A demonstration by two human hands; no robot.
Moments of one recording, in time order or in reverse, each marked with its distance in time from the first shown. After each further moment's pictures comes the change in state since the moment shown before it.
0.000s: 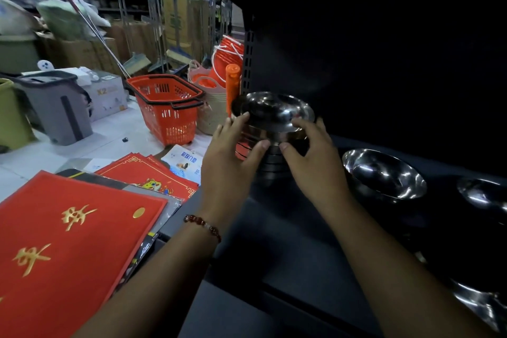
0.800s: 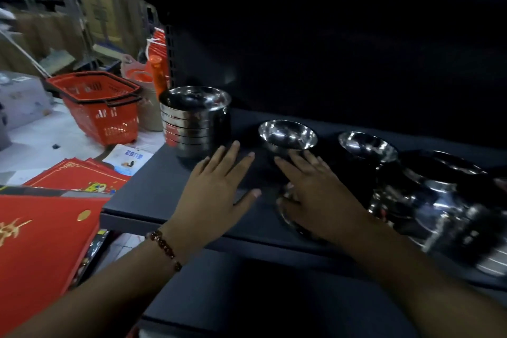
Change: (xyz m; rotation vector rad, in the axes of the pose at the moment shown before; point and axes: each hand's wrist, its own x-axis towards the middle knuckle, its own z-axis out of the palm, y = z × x) left_hand -0.100 0.061 0.002 0.632 -0.608 0.501; right_hand -0.133 0.016 -0.133 -0.817 -0.405 -0.053
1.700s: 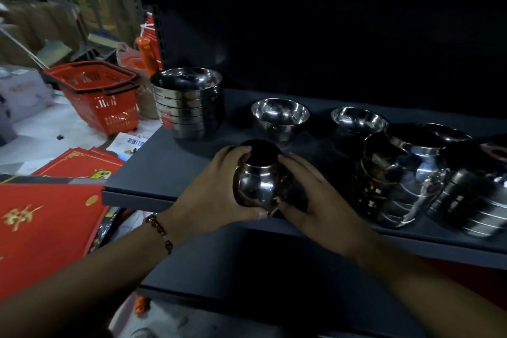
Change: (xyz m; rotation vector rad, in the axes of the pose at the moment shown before) left_hand -0.025 0.031 -0.001 -0.594 -0.142 -0.066; right_hand -0.063 0.018 0.040 0.649 0.183 -0.080
